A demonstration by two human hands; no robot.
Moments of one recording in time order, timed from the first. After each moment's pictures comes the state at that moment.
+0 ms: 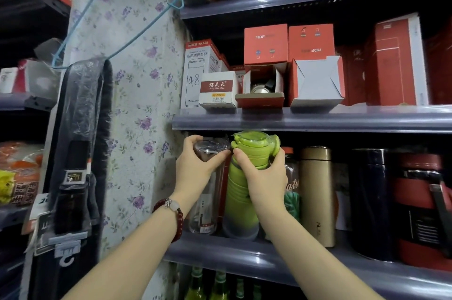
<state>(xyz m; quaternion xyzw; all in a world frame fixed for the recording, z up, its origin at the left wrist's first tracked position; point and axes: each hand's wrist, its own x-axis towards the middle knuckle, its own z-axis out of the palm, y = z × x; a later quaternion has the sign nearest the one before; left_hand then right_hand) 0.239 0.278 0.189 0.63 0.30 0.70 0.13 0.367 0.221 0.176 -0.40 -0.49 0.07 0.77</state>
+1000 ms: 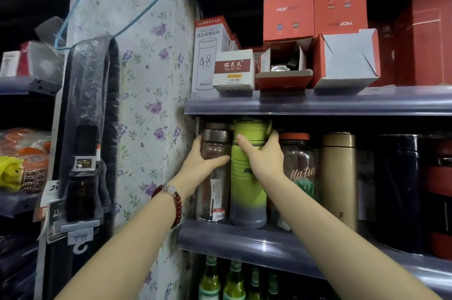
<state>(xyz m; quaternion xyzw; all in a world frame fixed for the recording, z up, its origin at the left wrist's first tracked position) 0.216 0.348 0.169 0.68 0.28 0.60 0.32 0.352 0.277 0.192 -0.50 -0.51 0.07 0.70</state>
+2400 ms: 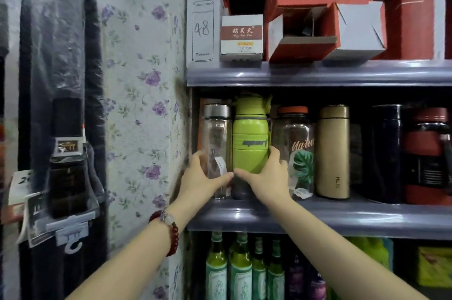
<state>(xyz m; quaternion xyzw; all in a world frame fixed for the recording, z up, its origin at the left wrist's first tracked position) 0.200 0.354 0.094 0.73 0.36 0.52 0.27 0.328 0.265 0.110 -0.67 -0.47 0.00 0.58</state>
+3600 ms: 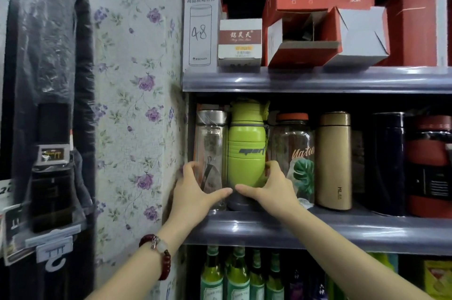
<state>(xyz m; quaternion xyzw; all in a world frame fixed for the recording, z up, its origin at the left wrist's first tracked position) 0.198 0.345 0.087 0.72 0.40 0.52 0.23 0.352 0.263 0.109 -0.65 -0.53 0.04 0.54</state>
